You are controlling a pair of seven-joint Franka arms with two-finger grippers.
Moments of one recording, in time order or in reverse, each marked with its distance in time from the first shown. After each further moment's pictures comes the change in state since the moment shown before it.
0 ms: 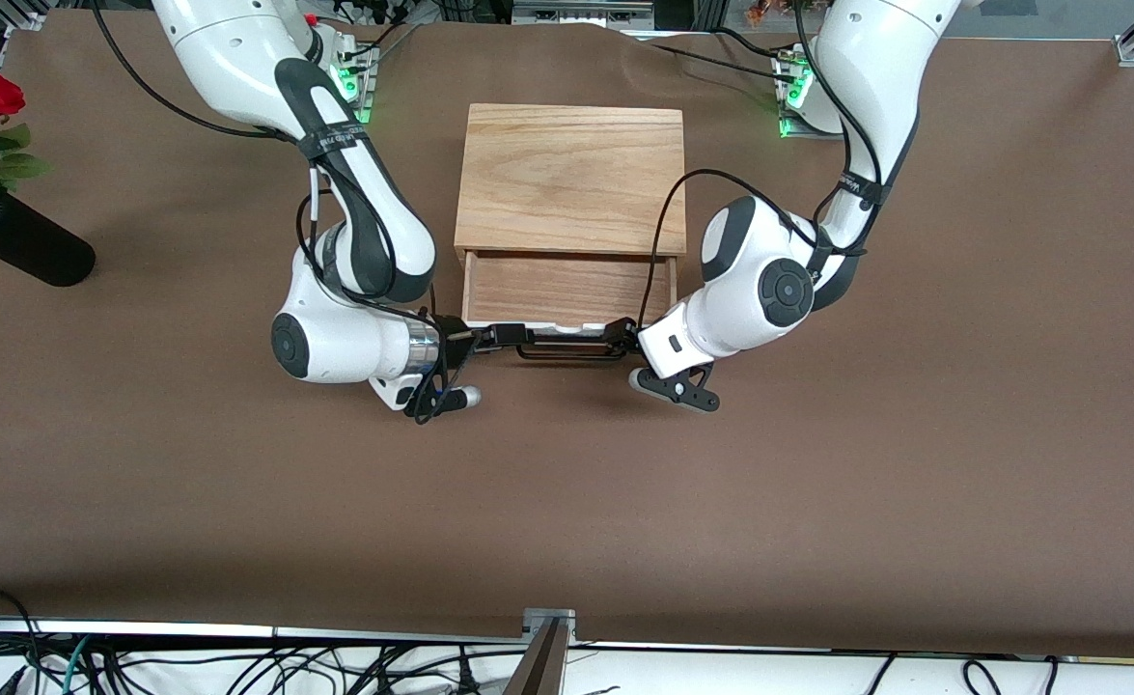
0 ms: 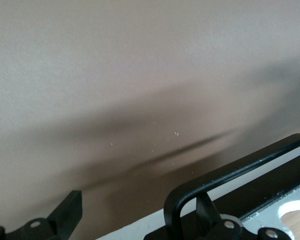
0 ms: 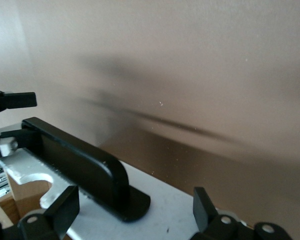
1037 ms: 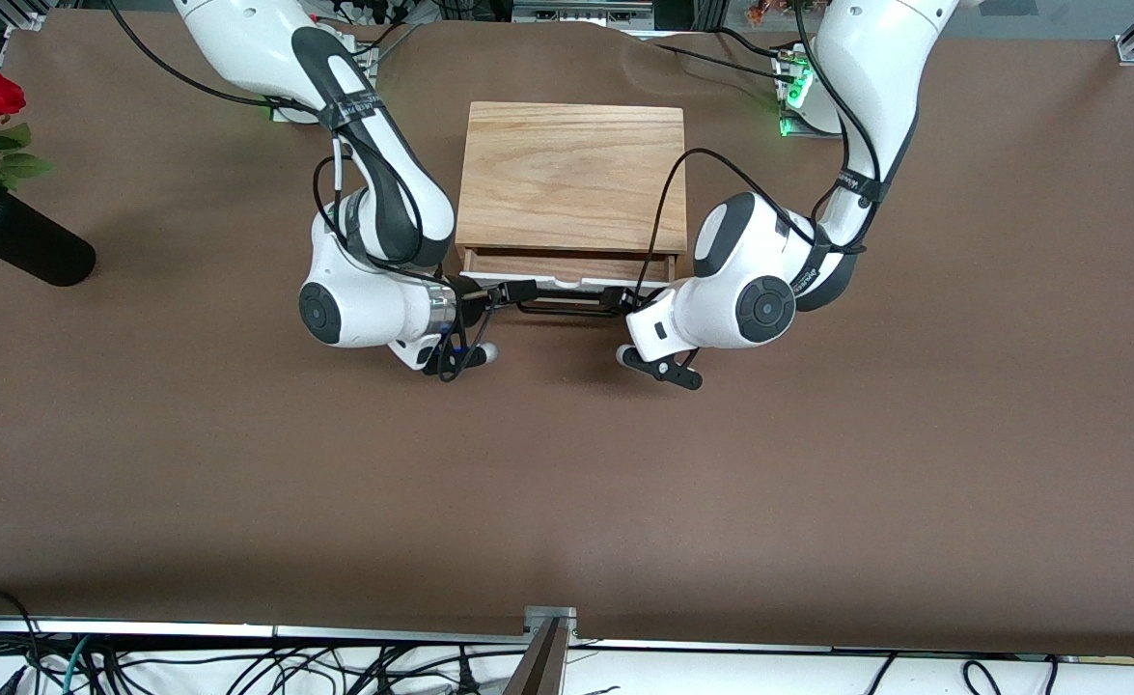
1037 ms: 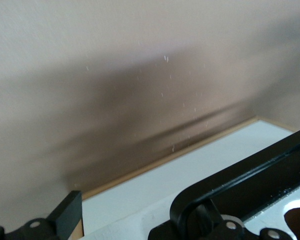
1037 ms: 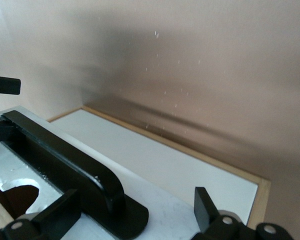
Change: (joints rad) left arm -0.005 -0.001 -0.009 0.026 -0.002 -0.301 -0.007; right arm 0.061 -0.118 0.001 -0.201 -0.001 -0.018 -0.006
